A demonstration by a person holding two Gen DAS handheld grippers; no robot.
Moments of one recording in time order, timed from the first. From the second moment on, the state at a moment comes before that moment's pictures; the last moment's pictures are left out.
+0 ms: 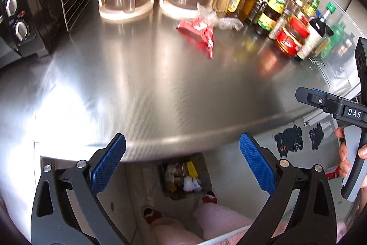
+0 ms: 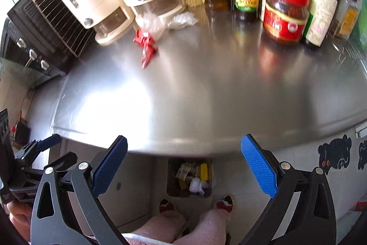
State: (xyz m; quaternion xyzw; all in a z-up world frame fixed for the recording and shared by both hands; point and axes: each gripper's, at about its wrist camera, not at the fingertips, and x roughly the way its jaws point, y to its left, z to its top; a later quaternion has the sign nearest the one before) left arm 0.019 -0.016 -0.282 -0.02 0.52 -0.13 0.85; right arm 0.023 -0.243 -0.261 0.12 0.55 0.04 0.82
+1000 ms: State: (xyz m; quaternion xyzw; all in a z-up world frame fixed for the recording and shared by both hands) left arm 0.173 -0.091 -0.330 -0.01 0.52 -0.16 0.84; right arm 0.229 -0.252 -0.318 0.10 0.55 0.09 0.83
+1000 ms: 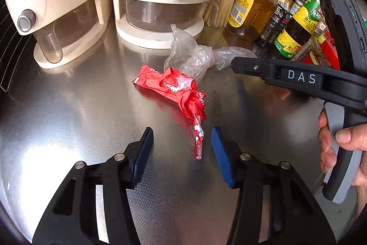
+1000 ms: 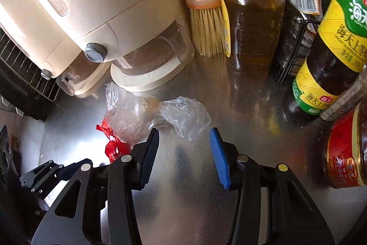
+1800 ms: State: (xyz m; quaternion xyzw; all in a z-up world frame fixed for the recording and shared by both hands) left arm 0.129 -0.066 -0.285 0.00 0.50 -0.17 0.85; right arm 0.191 -0.241 -0.300 0.09 0.53 0.11 0.84
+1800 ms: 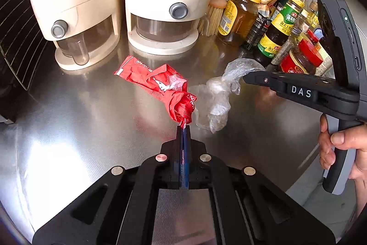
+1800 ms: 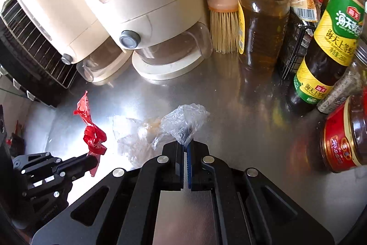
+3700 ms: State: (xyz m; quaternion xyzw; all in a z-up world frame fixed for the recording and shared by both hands) left arm -0.084 -0.038 -0.507 -0.01 0.67 -0.19 0.72; right arm -0.073 -0.195 -0.467 0.10 0.67 0.07 0.73
